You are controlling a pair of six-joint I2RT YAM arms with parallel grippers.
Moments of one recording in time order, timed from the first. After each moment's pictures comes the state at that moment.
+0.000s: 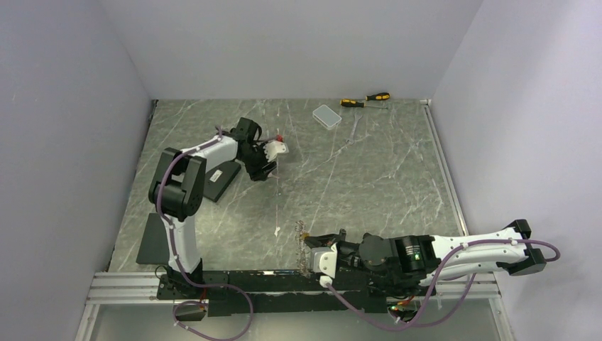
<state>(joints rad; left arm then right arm) -0.35 1.99 1.37 -0.55 0.42 0.82 1.63 0.71 0.62 -0.18 0.36 -0.58</state>
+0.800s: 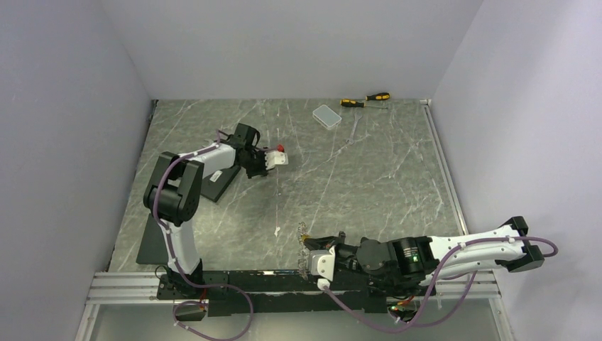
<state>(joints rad) -0.35 1.92 1.21 -0.36 0.47 1.06 1.67 0.72 0.62 -0.18 0.41 -0.56</state>
